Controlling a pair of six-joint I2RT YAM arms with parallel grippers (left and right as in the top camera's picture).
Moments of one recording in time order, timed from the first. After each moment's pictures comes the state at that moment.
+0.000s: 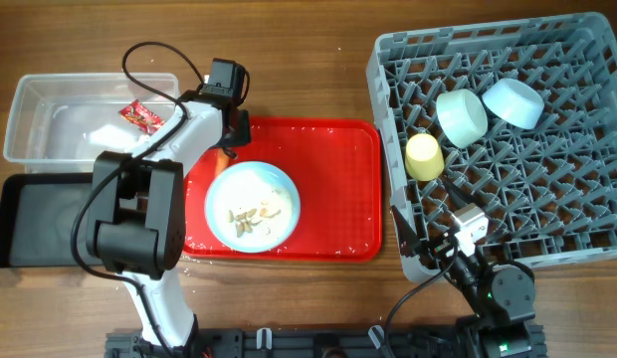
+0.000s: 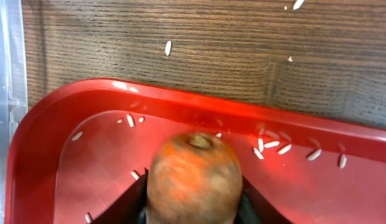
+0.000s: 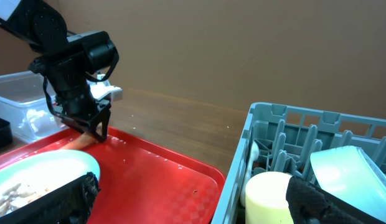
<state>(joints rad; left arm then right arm) -0.21 2.02 1.32 -0.59 -0.18 -0.29 0.20 0.02 0.01 0.02 -0.29 -0.01</state>
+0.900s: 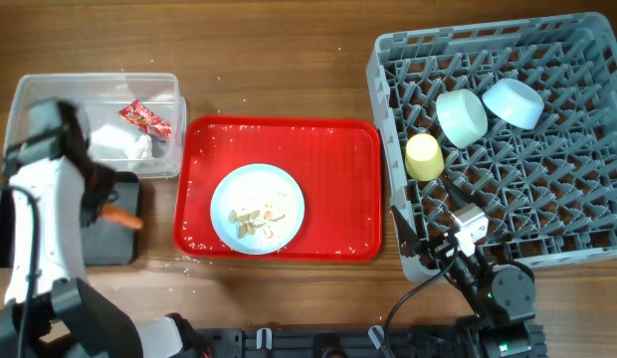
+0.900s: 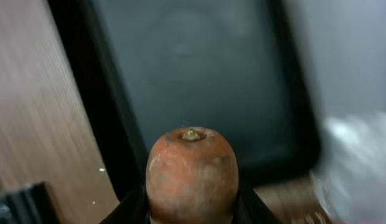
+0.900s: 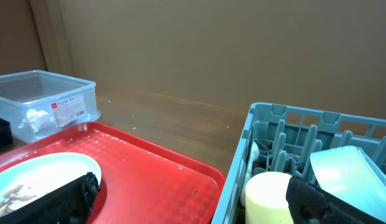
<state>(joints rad) 0.41 1.51 1.14 -1.07 -0.30 -0.86 0.20 0.02 0.01 0.02 -0.29 -0.01</state>
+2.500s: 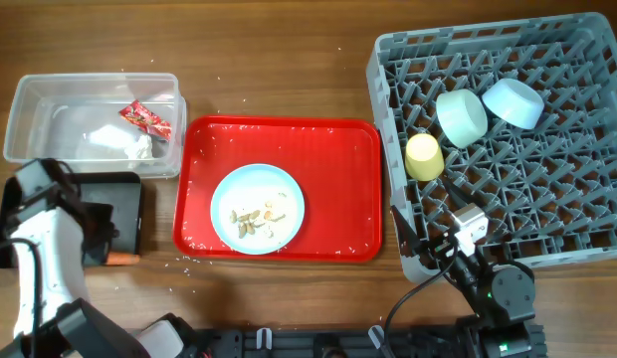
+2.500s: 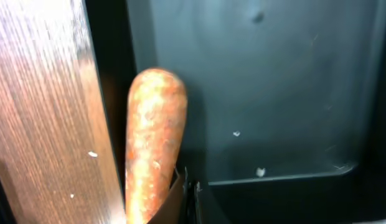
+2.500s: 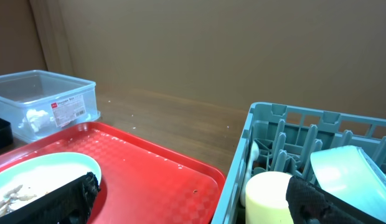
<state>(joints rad) 0.59 1.39 0.86 -0.89 -0.12 -0.90 0.20 0.02 0.01 0.02 -0.29 -0.01</state>
